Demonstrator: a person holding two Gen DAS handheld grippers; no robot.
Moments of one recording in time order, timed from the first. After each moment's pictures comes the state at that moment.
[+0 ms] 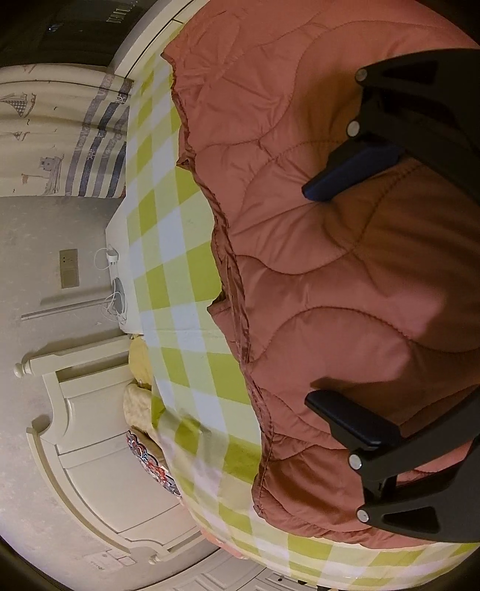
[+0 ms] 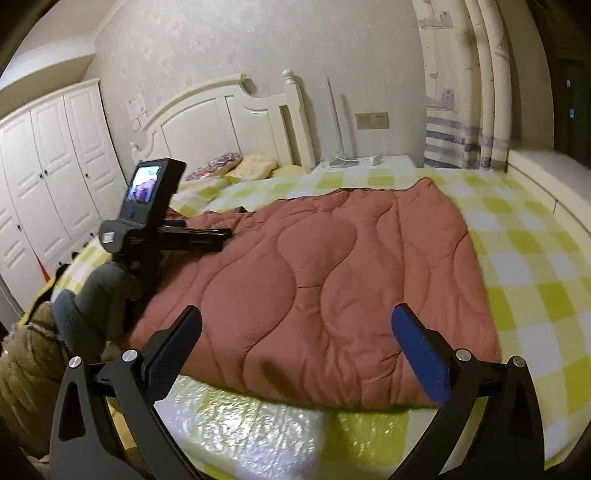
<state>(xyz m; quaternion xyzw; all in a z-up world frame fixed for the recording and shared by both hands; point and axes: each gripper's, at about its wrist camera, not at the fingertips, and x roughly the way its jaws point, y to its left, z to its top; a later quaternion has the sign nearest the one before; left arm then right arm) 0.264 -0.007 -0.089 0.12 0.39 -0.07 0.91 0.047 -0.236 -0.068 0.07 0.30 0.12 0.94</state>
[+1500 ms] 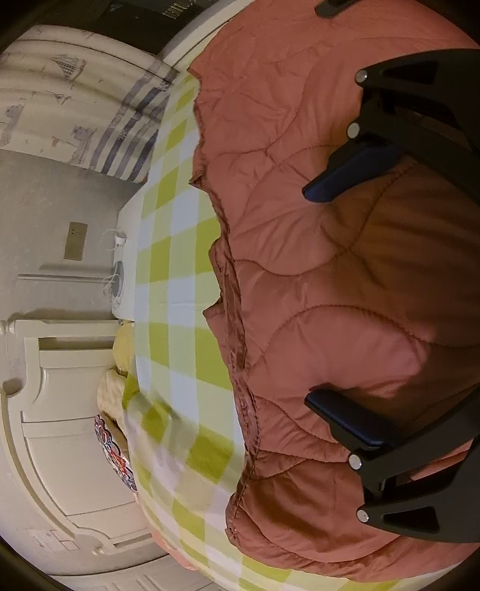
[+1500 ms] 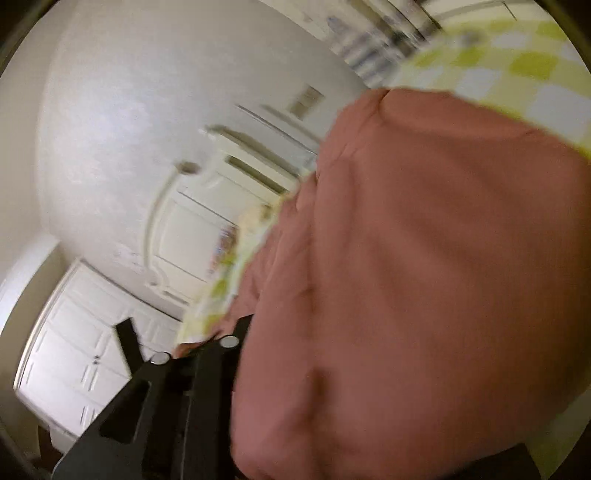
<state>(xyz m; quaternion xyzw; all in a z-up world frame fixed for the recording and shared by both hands) 0.274 0.028 -0.087 0.02 0.40 -0.07 0.91 0.148 -0.282 -0.125 0.44 0.25 0.13 0.85</state>
